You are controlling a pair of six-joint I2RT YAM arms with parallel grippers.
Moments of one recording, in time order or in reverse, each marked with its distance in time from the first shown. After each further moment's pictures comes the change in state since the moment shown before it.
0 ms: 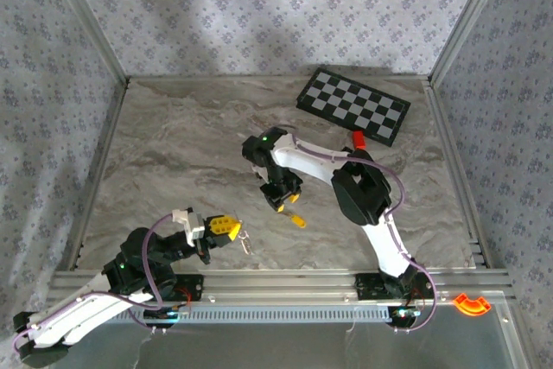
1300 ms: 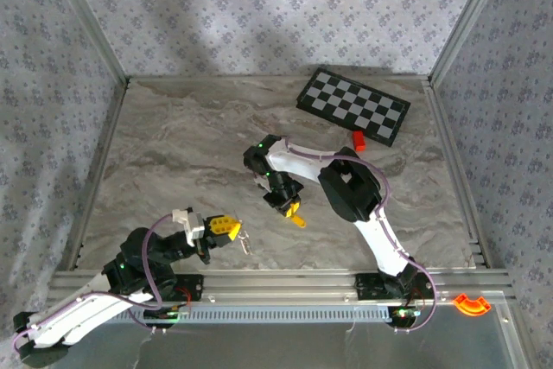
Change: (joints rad) left arm 0.000 0.000 0.000 0.001 -0.001 -0.005; right arm -0.003 0.085 -0.020 -0.011 0.015 -0.078
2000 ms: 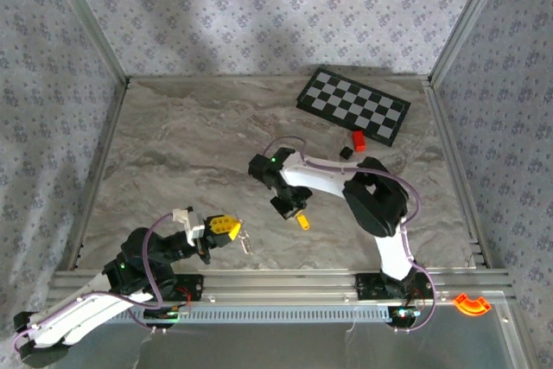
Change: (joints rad) left arm 0.000 0.000 -0.004 0.003 -0.006 -0.017; right arm 0.070 -0.294 -0.344 0.266 0.177 0.193
